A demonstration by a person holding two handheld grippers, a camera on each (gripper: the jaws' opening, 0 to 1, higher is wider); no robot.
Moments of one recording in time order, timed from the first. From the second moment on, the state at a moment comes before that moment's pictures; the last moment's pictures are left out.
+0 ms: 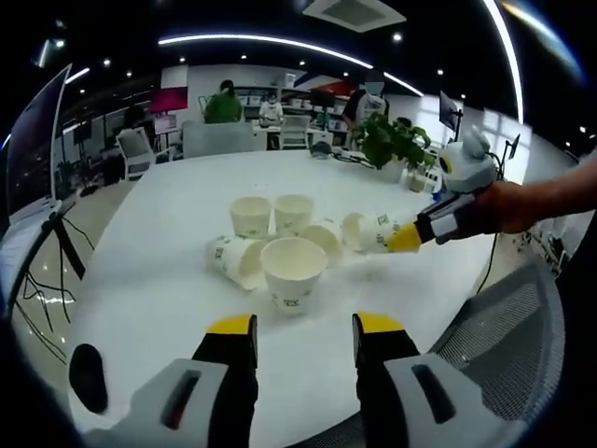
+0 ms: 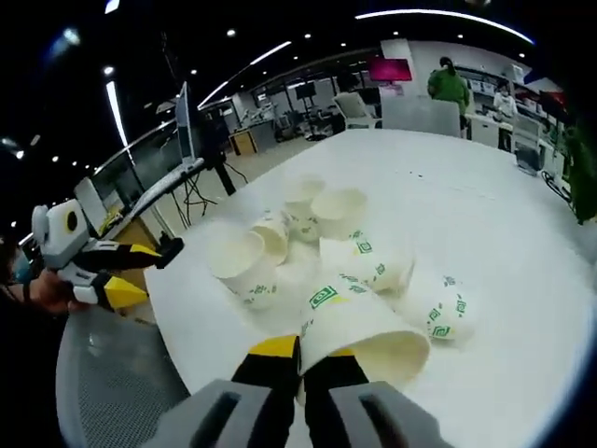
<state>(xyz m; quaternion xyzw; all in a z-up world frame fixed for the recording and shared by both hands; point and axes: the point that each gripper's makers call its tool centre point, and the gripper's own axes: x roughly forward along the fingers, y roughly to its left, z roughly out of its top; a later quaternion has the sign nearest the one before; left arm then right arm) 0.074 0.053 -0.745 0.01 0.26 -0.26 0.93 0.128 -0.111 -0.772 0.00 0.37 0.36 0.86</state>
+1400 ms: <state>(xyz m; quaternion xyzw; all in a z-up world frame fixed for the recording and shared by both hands) 0.073 0.048 -0.743 0.01 0.26 -0.27 0.93 0.127 -0.017 -0.731 -0.36 0.38 0.55 0.65</state>
